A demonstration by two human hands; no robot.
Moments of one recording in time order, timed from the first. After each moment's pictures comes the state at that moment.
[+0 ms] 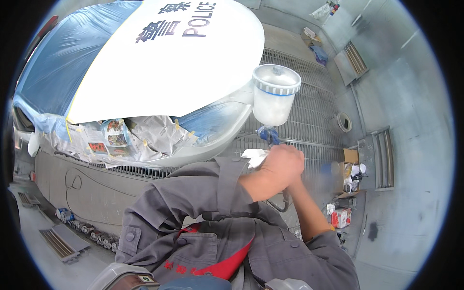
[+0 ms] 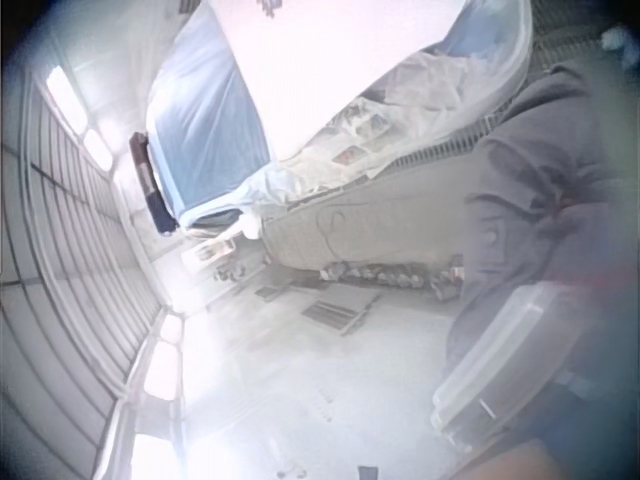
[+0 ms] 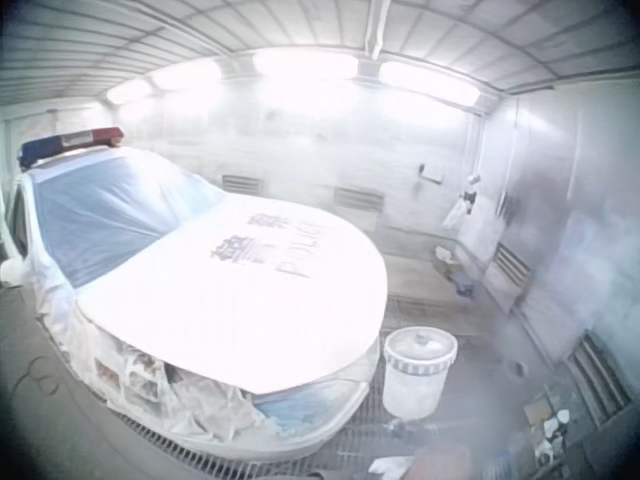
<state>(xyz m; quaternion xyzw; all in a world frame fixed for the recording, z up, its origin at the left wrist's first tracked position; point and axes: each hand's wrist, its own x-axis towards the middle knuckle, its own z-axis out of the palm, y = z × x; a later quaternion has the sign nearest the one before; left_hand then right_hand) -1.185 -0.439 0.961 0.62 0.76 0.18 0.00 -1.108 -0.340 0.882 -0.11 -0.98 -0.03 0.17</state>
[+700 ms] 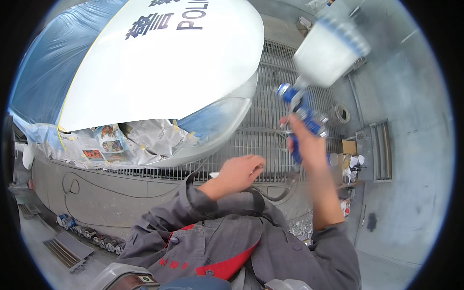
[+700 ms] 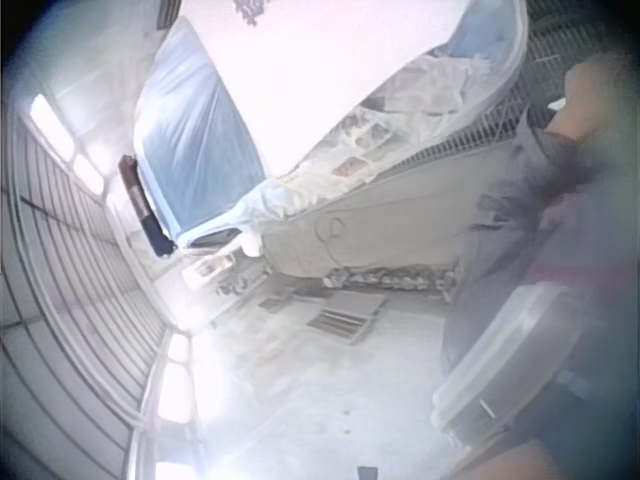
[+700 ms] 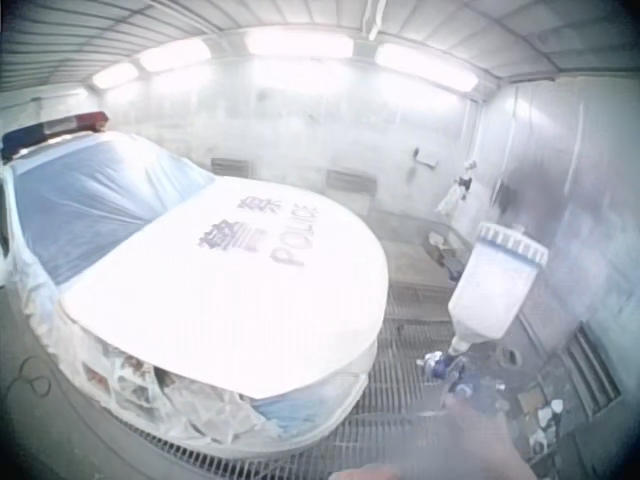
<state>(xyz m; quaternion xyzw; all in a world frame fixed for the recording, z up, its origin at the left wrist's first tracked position) -1.274 -0.537 0.870 0.55 0.69 0.41 0.23 -1.195 -0.366 1.007 -0.36 -0.66 0.62 0.22</state>
